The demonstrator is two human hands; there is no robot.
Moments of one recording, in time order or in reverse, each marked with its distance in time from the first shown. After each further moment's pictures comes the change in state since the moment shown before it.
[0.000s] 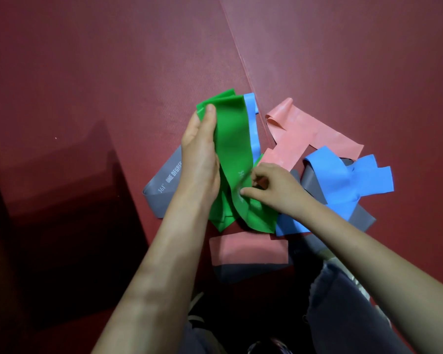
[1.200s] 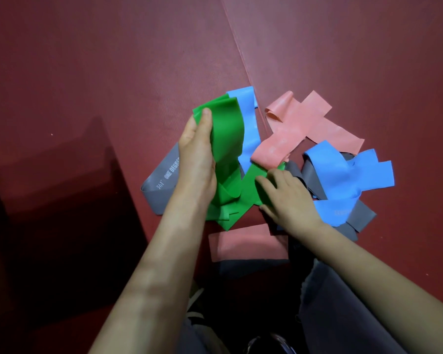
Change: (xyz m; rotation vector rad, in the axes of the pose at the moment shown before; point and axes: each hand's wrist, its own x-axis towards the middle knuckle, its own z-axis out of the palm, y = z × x) left_hand 0.002 -0.009 -0.010 0.045 0.058 -0.029; right_hand -0.026 0.045 0.026 -0.812 0.124 -0.128
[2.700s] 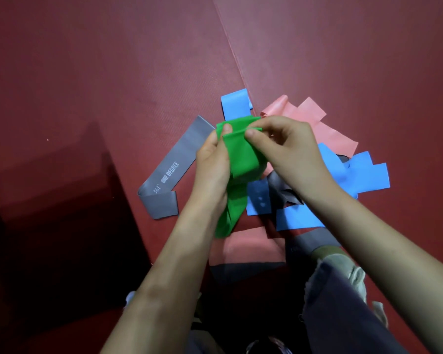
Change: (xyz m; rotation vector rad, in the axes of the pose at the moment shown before) left_hand -0.004 -0.027 0.006 0.109 -0.098 -0.084; right_hand 0.041 -0.021 -0.125 1.285 0.304 0.293
